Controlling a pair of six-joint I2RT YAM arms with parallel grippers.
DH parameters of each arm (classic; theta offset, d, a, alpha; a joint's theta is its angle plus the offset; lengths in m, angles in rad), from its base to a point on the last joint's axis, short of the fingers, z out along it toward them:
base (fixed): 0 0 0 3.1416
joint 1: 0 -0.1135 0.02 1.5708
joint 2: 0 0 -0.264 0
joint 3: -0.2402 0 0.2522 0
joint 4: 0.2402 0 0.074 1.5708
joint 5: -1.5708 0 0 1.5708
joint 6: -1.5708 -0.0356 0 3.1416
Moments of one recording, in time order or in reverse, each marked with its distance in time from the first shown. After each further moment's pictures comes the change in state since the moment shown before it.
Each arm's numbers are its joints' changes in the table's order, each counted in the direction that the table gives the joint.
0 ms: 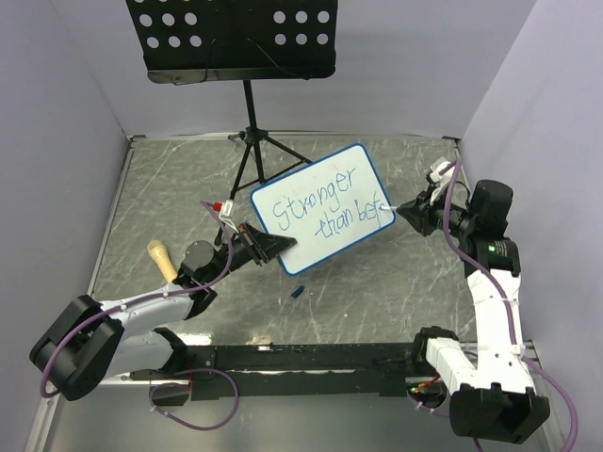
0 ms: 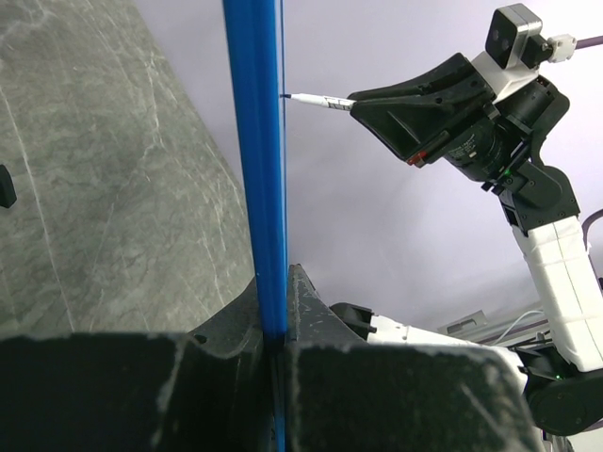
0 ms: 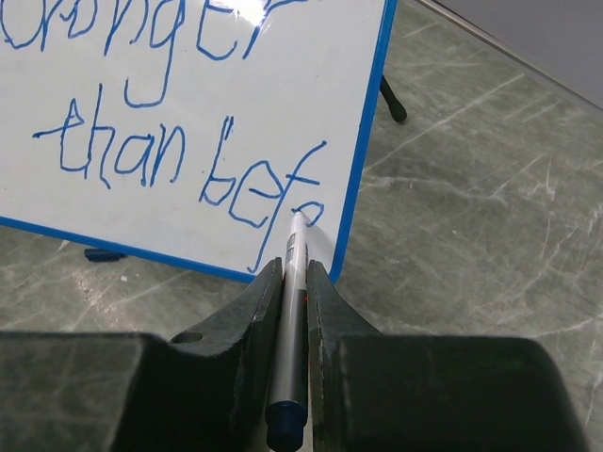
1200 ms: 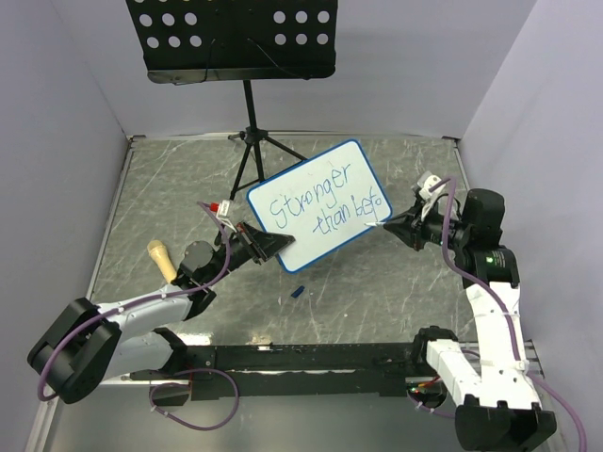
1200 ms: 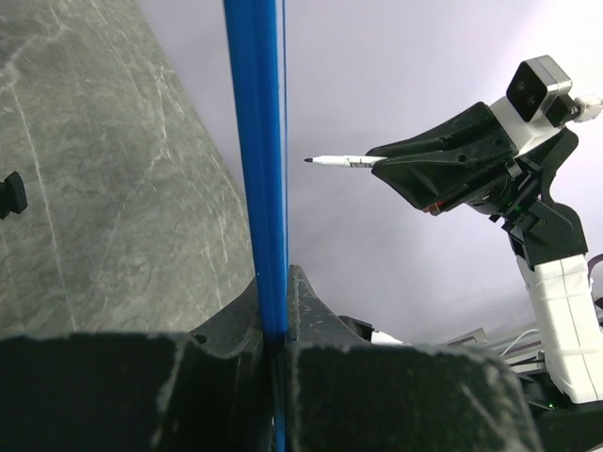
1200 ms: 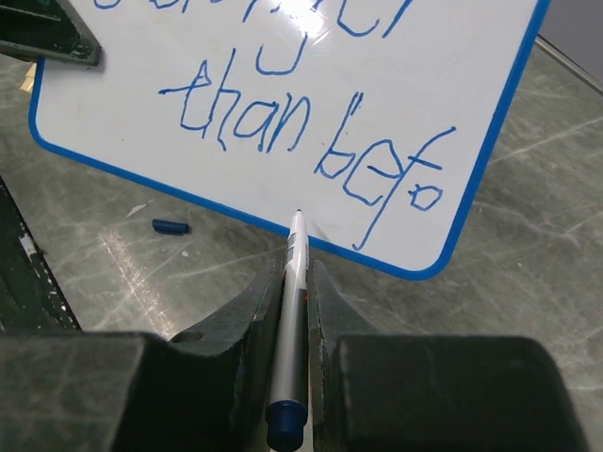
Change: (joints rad) left arm 0.000 -0.019 0.003 0.020 0.045 0.010; right arm -0.080 -0.068 0.019 0.087 0.097 0.056
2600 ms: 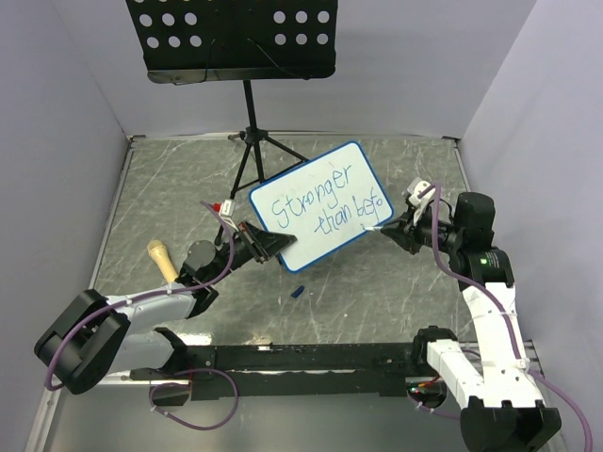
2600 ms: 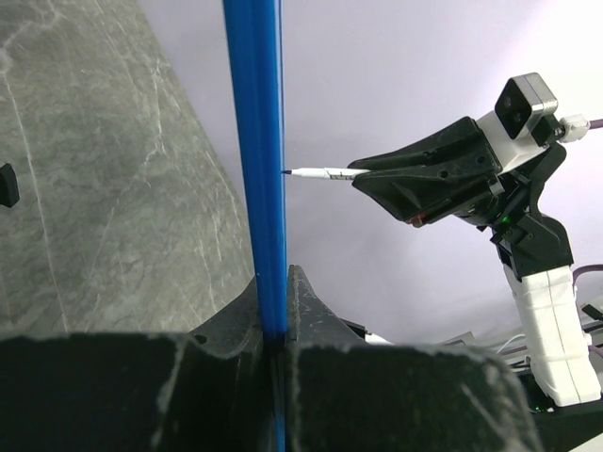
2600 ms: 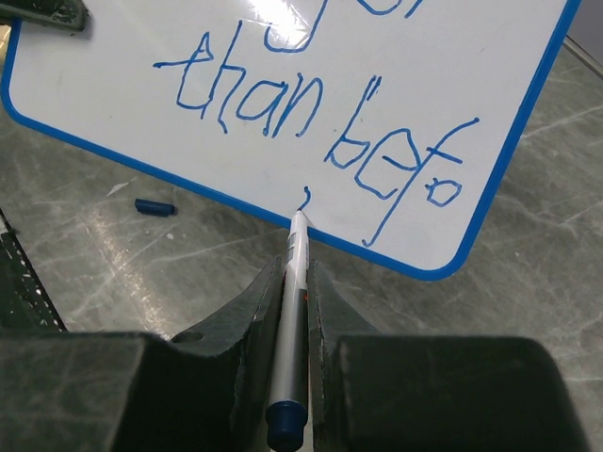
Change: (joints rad) left arm 0.000 0.060 -0.001 -0.061 -0.008 0.044; right arm -0.063 -0.005 0.047 -0.011 -0.079 0.047
